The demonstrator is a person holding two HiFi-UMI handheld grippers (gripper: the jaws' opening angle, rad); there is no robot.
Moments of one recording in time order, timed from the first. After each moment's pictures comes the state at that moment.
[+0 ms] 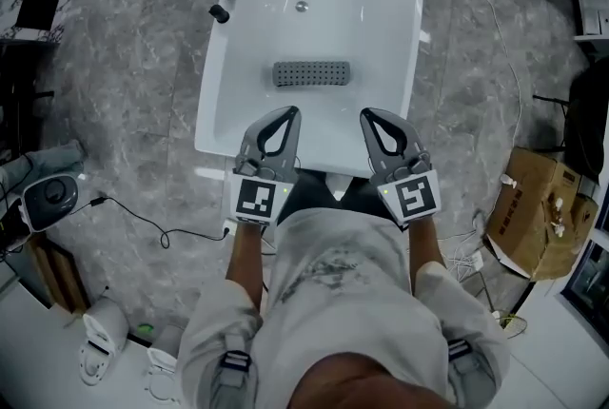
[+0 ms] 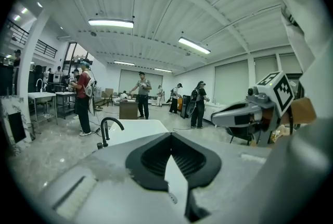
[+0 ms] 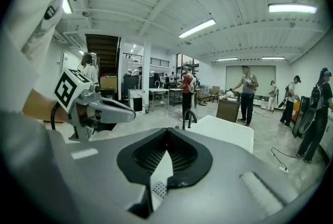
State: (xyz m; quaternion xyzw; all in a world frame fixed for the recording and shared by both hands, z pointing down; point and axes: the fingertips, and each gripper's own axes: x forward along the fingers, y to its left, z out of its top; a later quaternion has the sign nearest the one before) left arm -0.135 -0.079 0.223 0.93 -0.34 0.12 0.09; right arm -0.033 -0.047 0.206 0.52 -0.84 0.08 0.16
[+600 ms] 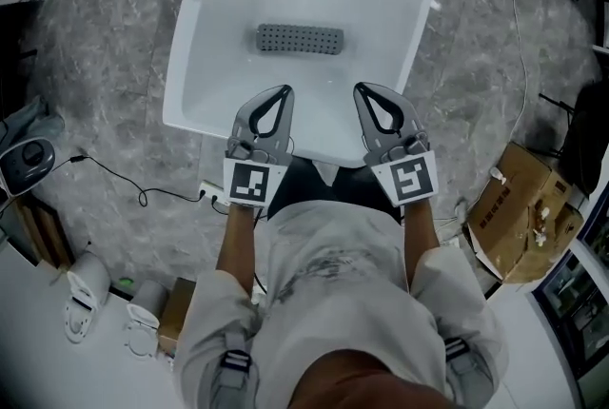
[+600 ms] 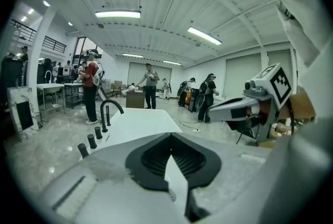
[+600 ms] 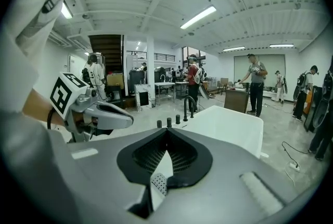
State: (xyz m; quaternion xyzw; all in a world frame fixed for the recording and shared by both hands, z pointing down) left arm -0.076 -0.110 0.314 0.90 -0.39 0.14 0.14; right arm 0.025 -0.099 0.288 0.47 -0.86 0.12 0.17
